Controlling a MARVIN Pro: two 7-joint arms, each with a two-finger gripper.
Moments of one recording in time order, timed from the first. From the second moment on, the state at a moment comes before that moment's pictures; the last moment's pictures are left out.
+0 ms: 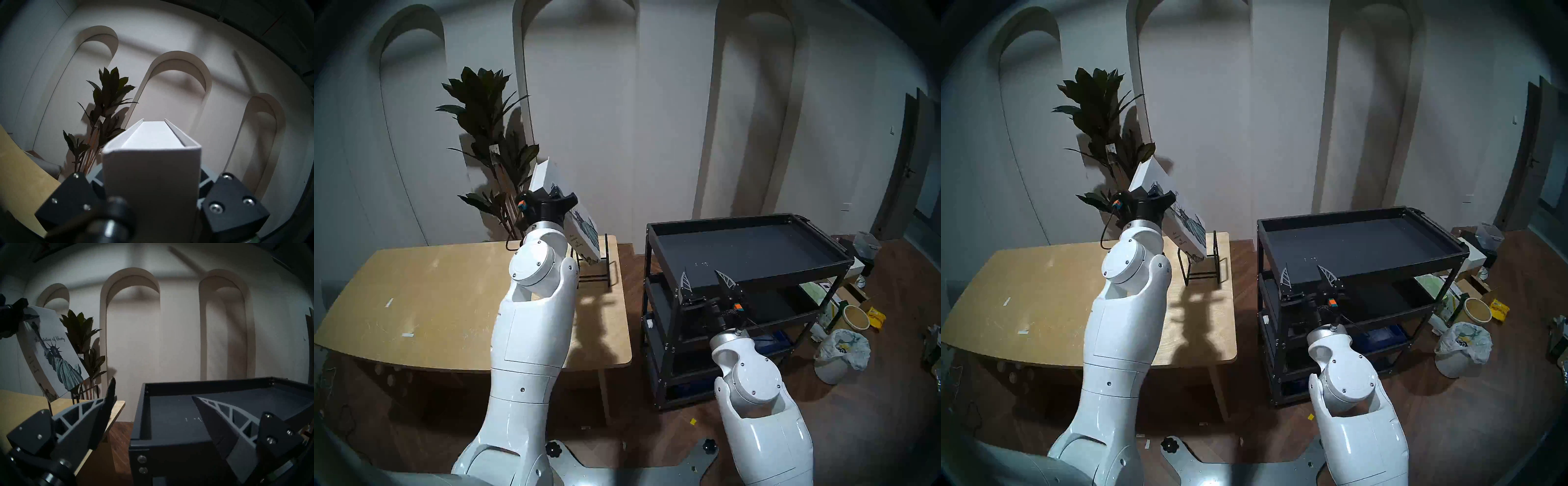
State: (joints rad) left arm 1.27 -1.62 -1.51 -1.73 -0.31 0.11 0.36; right arm -1.82 -1.52 1.46 -1.88 -0.01 -0.10 0.03
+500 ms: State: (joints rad) left arm 1.23 -1.64 -1.55 -1.79 -0.30 0.23 0.46; right arm -1.71 -1.47 1.35 -1.79 -0.17 -0.17 0.09
